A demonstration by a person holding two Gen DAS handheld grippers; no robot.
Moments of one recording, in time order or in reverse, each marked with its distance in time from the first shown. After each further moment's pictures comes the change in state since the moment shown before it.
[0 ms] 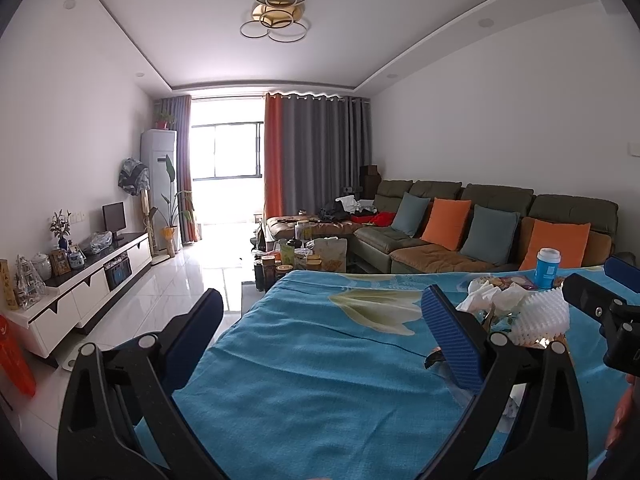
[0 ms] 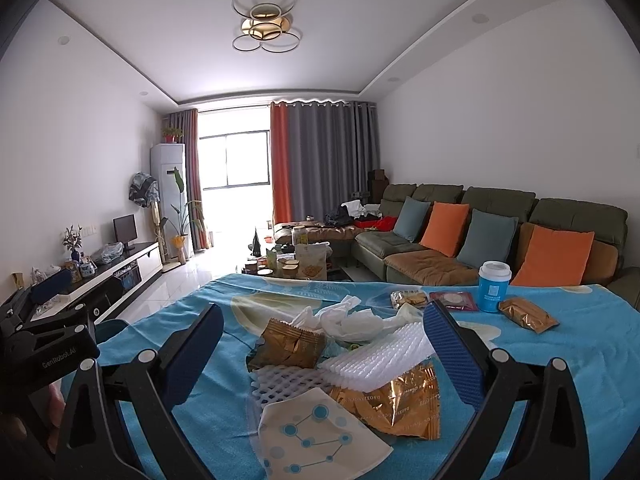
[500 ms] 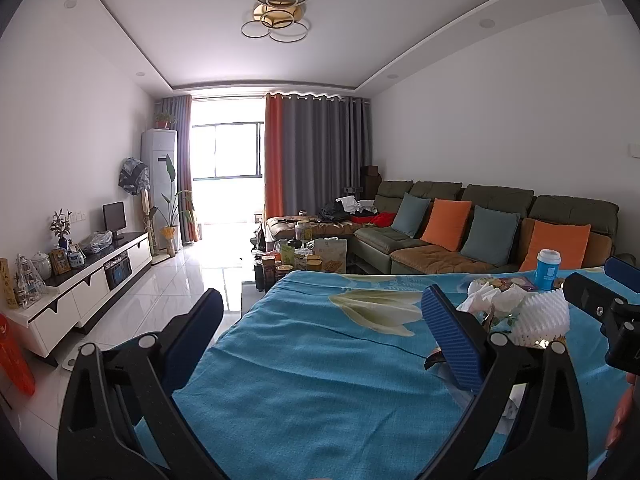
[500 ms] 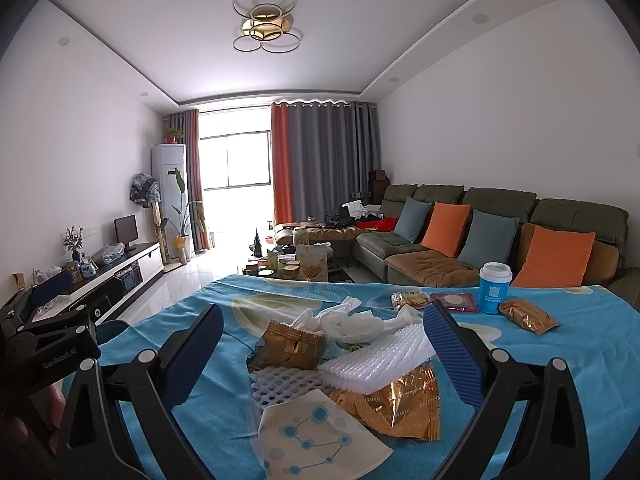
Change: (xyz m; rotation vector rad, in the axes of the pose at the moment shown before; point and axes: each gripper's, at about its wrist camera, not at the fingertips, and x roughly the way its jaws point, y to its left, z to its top) left arm 0.000 -0.001 -0.001 0.000 -0.002 0.001; right arm 0.000 -0.002 0.001 0.003 0.000 0.003
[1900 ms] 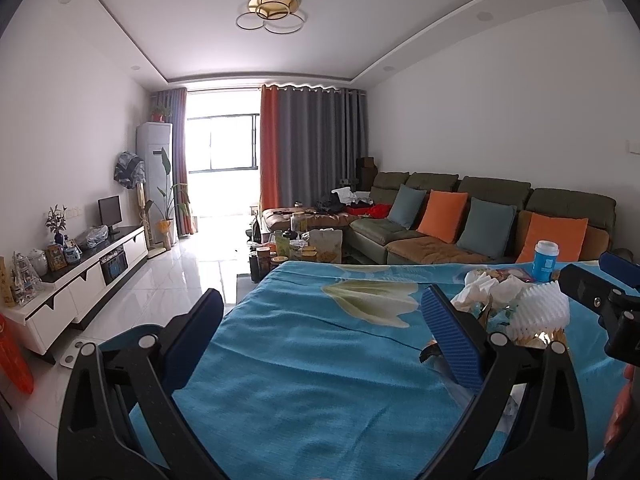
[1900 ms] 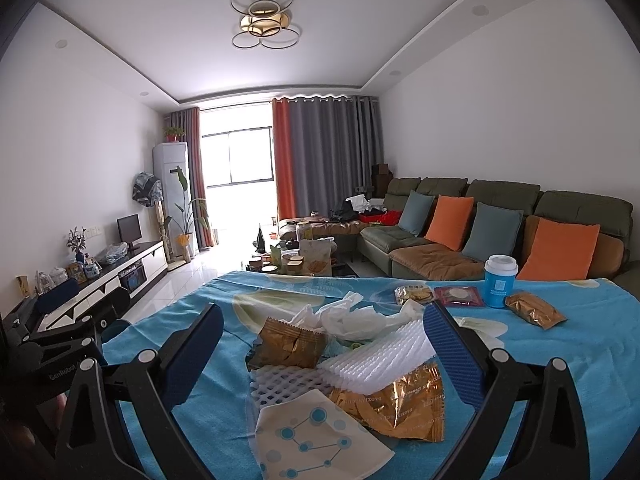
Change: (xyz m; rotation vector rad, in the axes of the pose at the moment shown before) left arm 0.012 -0.004 -0.010 0.001 0.033 -0.022; right arm 0.007 0.000 0.000 0.021 0.022 0.016
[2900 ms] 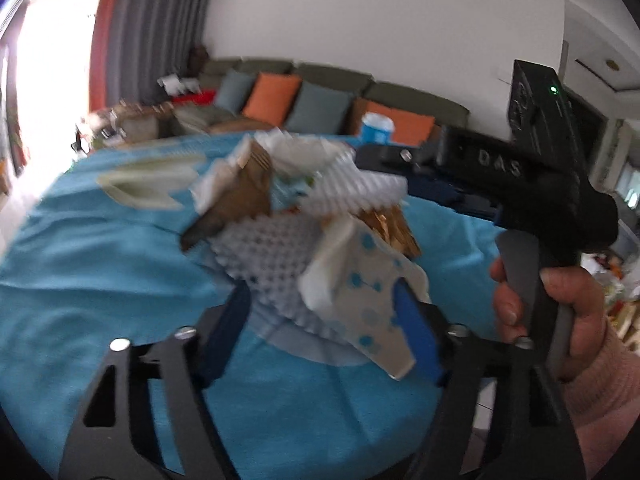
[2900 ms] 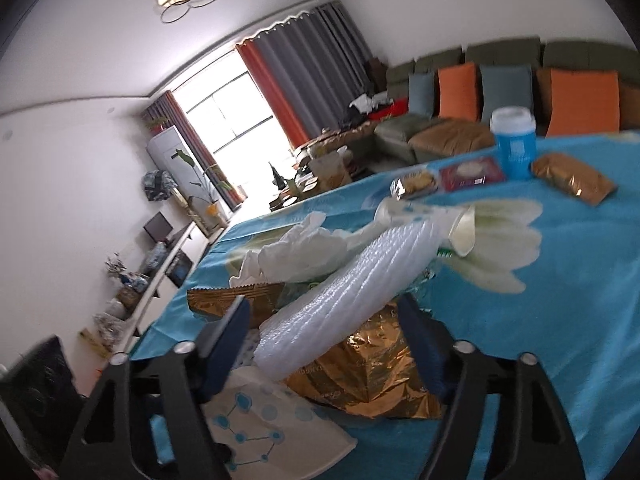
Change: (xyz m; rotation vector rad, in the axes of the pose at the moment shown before) left arm 0.057 -0.100 -0.056 0.062 0.462 -0.688; right arm 0.063 -0.091 -0.021 0.393 0.348 0.182
